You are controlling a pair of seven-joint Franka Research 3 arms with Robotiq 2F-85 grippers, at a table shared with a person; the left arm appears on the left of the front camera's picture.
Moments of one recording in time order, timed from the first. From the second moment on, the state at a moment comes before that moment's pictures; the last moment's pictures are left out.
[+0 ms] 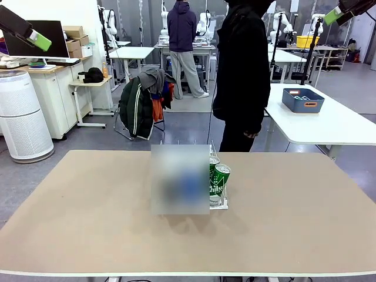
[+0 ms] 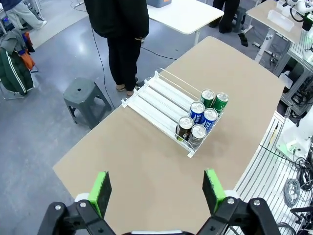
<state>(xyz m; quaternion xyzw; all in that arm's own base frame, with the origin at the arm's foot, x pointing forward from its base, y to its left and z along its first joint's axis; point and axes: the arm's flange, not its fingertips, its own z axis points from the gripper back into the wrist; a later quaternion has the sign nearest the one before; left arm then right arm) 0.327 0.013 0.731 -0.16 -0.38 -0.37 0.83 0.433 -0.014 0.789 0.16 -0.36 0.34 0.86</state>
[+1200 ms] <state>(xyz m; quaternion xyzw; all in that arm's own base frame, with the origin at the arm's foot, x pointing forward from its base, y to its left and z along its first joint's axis) 0.325 0.012 0.739 -0.15 -0.39 -0.36 0.83 0.406 -0.011 0.809 0.21 -0.32 0.37 0.85</state>
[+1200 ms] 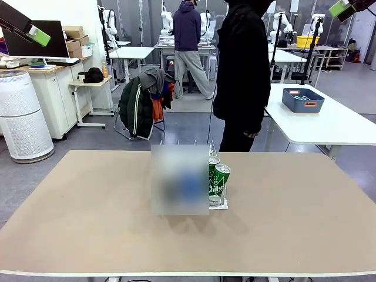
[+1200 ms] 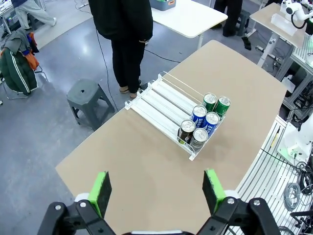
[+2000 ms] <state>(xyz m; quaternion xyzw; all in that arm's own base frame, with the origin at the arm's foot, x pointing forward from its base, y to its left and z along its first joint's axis) 0.325 0.011 0.739 -0.15 -0.39 -0.36 0.83 0.401 -0.021 0.817 0.21 -0.33 0.39 0.83</state>
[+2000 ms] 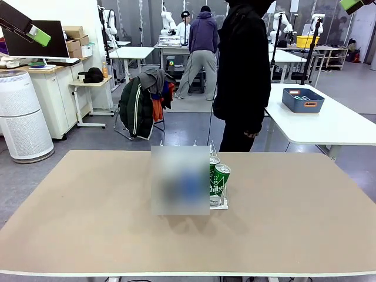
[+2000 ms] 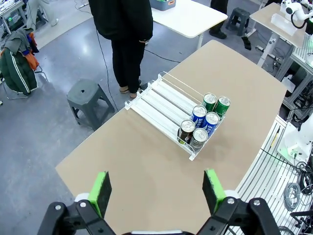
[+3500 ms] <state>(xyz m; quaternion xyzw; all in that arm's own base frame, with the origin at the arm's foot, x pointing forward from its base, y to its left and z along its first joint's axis) 0.291 -0.004 0.786 -0.16 -0.34 -0.38 0.84 0.401 -0.023 0.817 0.21 -0.33 0.39 0.83</state>
